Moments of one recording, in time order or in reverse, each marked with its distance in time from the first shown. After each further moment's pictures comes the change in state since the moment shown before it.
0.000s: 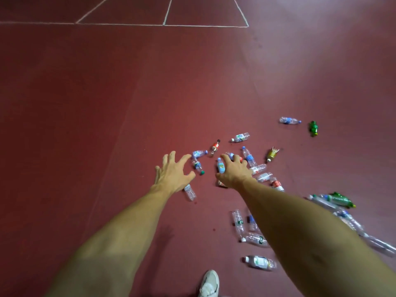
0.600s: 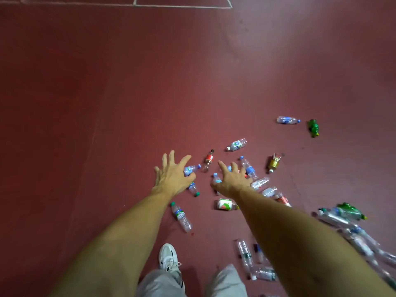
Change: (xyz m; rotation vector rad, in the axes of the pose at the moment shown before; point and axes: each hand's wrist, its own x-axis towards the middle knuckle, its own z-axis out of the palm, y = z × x) left_hand 0.321 -0.020 0.016 0.014 -0.090 0.079; right_hand 0.286 -0.031 -0.002 -0.013 -0.075 0.134
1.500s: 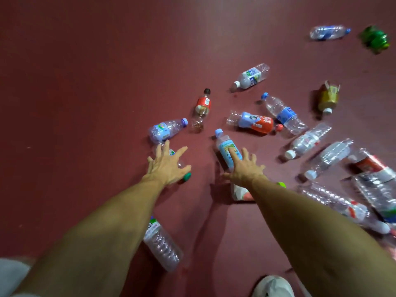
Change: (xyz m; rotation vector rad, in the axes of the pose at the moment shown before) left_hand 0.367 -0.145 0.545 0.176 -0.127 0.090; right_hand 0.469 0.181 0.472 0.036 -0.017 0.108
